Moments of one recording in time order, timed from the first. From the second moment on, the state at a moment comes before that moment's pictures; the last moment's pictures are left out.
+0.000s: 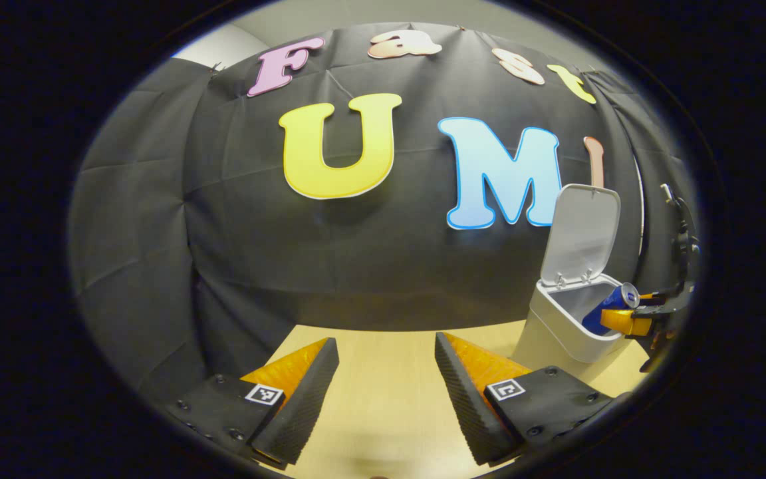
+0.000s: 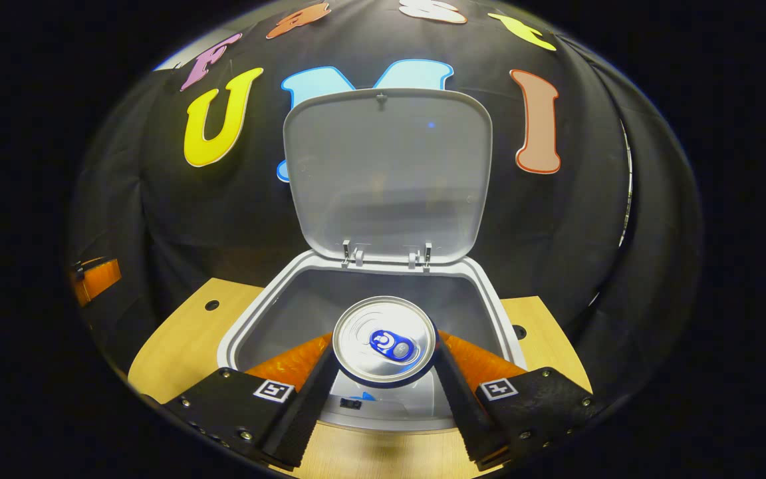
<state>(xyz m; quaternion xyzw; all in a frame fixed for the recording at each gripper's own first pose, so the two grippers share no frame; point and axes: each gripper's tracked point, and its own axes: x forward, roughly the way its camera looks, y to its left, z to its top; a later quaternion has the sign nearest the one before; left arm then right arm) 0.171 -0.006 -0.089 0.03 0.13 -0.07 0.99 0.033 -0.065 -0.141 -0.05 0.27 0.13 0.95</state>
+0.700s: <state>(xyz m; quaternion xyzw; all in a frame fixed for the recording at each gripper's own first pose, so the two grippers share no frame) 0.169 -0.004 -0.091 0.03 0.13 -0.07 0.99 0.034 -0.064 -0.139 -0.05 0.26 0.12 0.95</state>
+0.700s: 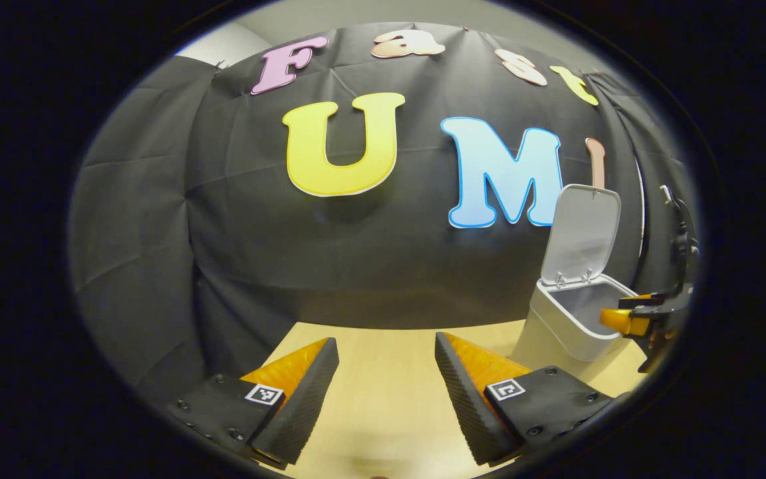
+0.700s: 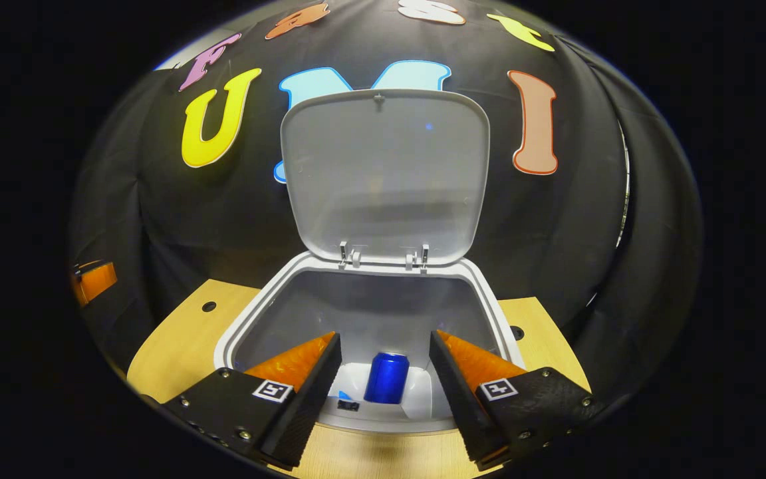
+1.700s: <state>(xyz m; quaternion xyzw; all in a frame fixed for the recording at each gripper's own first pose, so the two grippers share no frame) 0.167 -0.005 -0.101 0.01 0.14 -0.07 0.99 0.154 0.064 -0.046 -0.04 0.12 0.12 0.99</state>
